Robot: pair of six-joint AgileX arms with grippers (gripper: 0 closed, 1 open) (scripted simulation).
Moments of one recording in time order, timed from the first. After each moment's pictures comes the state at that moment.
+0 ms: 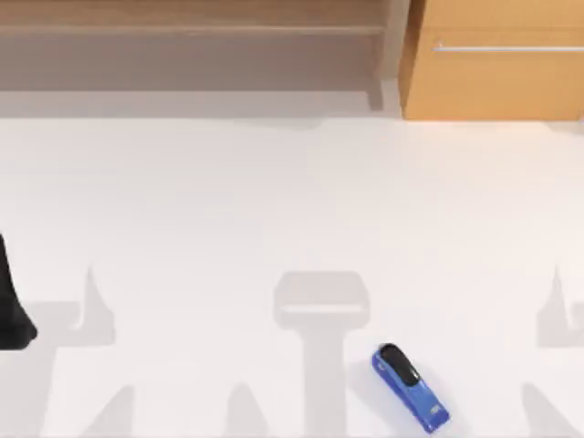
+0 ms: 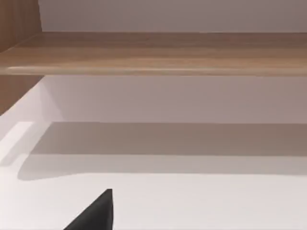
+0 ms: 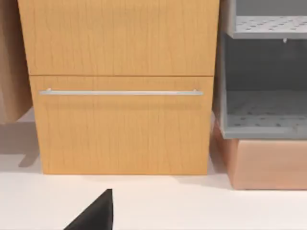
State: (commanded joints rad) left arm 0.00 0.00 0.00 0.00 0.00 0.00; right arm 0.00 0.00 0.00 0.00 0.00 0.00
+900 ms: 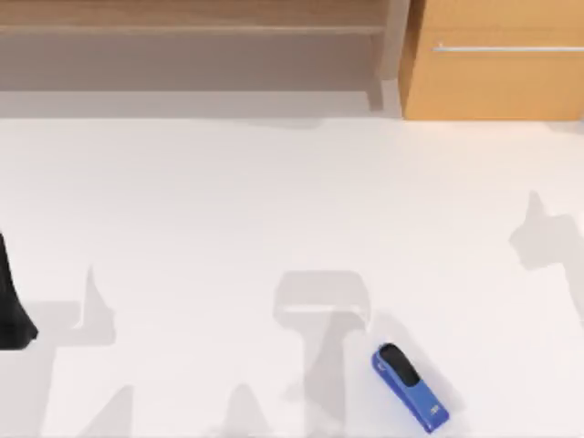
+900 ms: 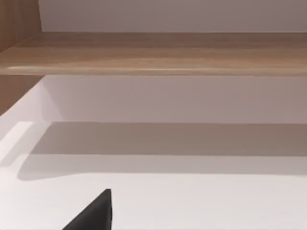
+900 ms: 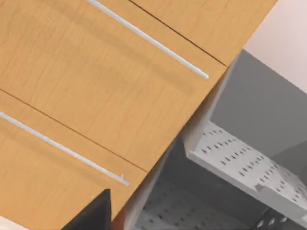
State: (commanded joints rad) left arm 0.00 0.00 0.00 0.00 0.00 0.00; right arm 0.06 0.77 0.34 0.46 0.06 -0.57
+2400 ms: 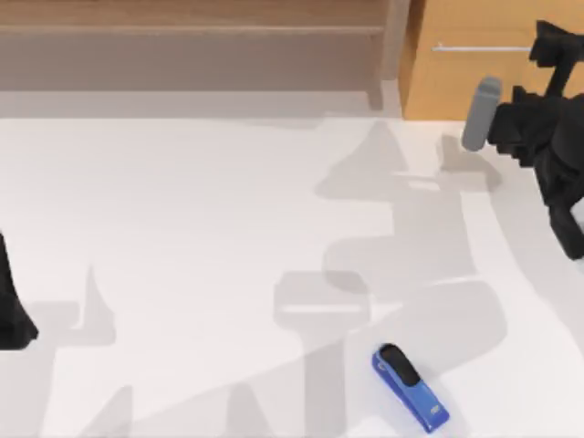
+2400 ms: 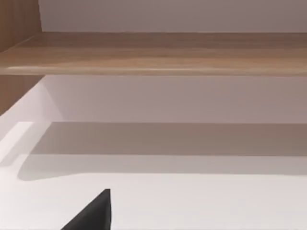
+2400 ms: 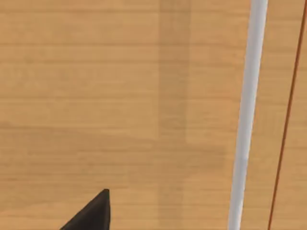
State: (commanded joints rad) left arm 0.00 0.00 0.00 0.00 0.00 0.00; right arm 0.17 2.23 0.94 1.28 0.21 -1.56
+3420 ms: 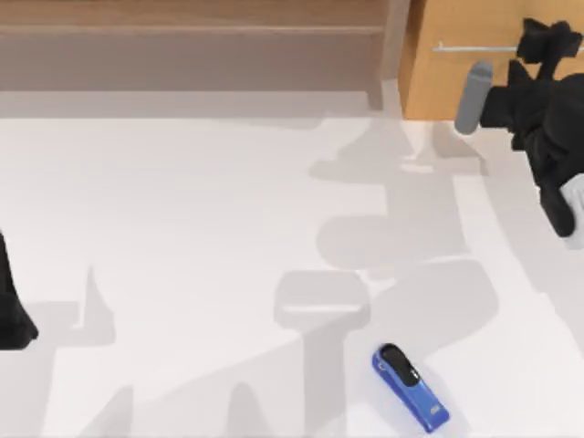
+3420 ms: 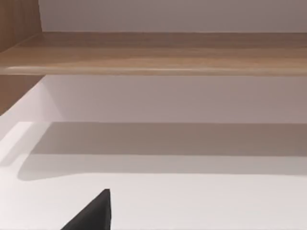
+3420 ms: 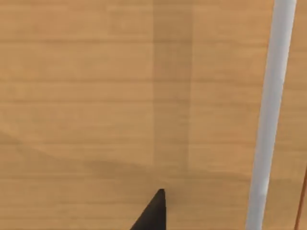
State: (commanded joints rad) left arm 0.00 0.00 0.00 0.00 0.00 0.00; right arm 0.16 2.28 1.06 1.22 0.20 -1.56
